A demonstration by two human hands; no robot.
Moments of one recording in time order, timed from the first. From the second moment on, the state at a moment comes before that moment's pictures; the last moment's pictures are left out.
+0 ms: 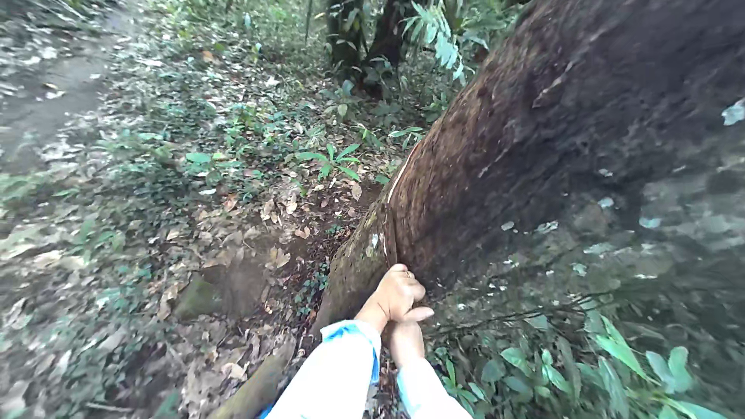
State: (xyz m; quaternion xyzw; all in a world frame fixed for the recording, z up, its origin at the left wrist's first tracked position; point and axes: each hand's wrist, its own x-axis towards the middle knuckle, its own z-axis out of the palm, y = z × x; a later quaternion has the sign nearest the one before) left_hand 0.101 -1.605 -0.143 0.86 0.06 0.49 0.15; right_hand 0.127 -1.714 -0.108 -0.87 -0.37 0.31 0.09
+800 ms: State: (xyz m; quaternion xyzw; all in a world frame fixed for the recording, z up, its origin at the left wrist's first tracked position) left_hand 0.100 -1.614 -0.190 0.84 -0.12 0.53 0.07; right_hand 0.127 -1.763 -0.172 -0.78 -0.57 0.07 0.24
